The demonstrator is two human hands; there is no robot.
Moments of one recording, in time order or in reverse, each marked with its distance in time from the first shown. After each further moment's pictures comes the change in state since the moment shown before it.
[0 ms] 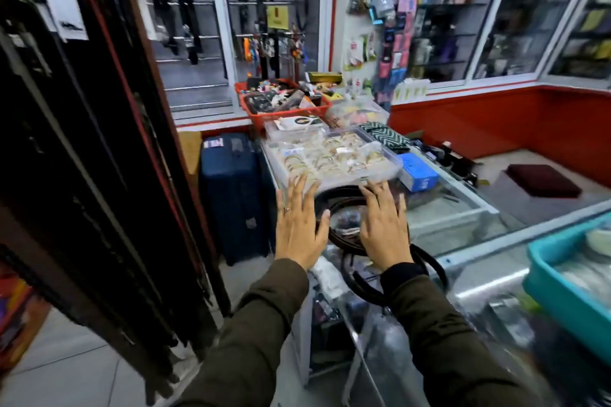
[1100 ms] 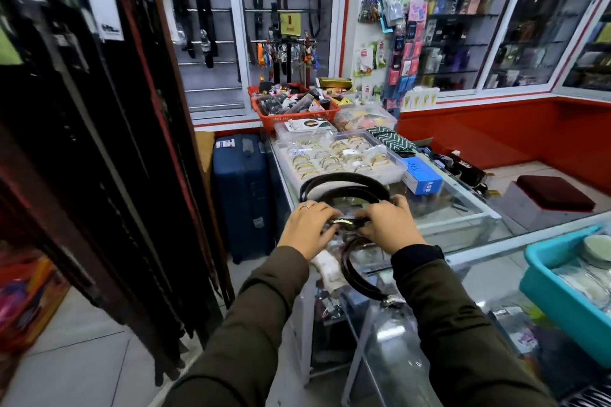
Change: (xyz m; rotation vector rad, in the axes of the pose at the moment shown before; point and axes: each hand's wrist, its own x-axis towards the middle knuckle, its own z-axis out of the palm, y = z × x) left_hand -0.007 0.004 -0.017 0.063 -0.224 0.183; right_hand 0.013 -0.008 -0.051 -0.213 -0.412 -0.142
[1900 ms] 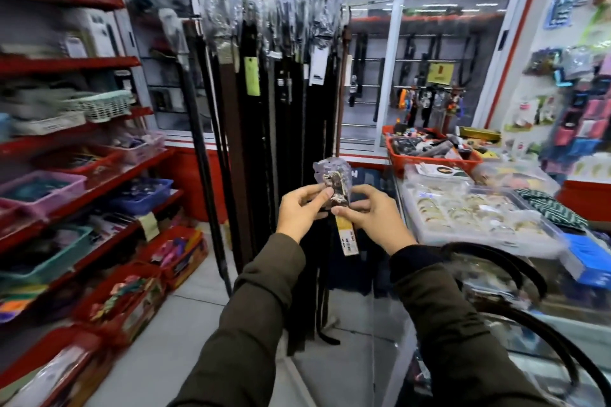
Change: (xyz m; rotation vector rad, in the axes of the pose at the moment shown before) left_hand -0.109 -0.083 -0.185 -1.042 0.681 -0.713; right_hand 0.027 -0.222 -0.059 1.171 -0.073 -0.412
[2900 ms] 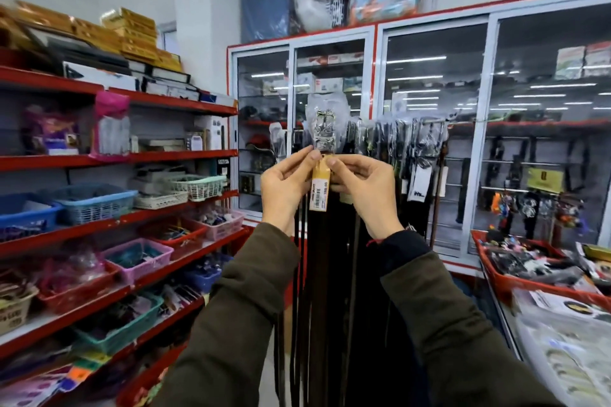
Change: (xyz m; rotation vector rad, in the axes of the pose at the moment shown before) left_hand 0.071 0.230 -0.122 -0.232 0.233 0.485; right_hand 0.153 -0.239 0.100 0.630 0.059 -0.442
